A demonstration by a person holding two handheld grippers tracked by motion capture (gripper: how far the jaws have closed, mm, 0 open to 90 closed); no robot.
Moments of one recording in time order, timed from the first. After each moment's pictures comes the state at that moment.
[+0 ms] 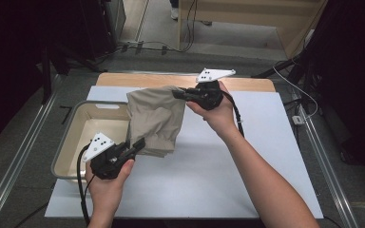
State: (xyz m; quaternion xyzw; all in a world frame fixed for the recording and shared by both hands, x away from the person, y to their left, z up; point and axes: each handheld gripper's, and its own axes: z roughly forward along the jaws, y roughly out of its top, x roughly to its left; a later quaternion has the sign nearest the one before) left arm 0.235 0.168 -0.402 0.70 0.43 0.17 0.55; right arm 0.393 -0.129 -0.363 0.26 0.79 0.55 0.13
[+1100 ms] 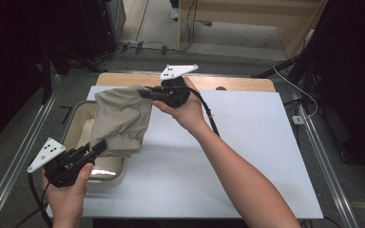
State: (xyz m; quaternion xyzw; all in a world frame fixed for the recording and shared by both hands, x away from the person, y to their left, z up) left arm 0.219 0.255 -0.395 0.66 0.46 0.20 0.55; right arm 0.398 -0.045 -0.349 0.21 0.80 0.56 0.11
